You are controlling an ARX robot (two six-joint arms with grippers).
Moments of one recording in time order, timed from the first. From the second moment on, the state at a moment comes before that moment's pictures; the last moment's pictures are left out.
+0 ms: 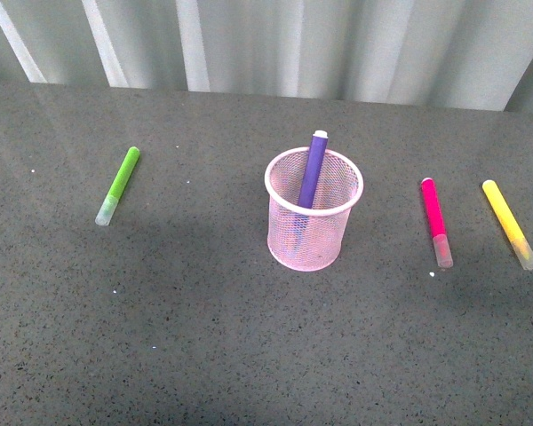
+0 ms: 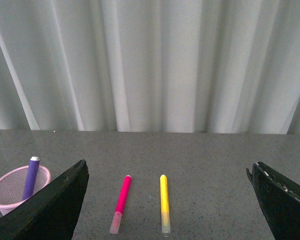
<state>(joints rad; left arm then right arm) 0.30 0.86 0.19 0.67 0.29 -0.04 0.00 0.00 0.01 0.00 0.00 0.00</state>
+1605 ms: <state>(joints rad) 0.00 0.10 0.02 0.07 0.00 0.00 0.00 0.00 0.01 0.00 0.00 0.00</state>
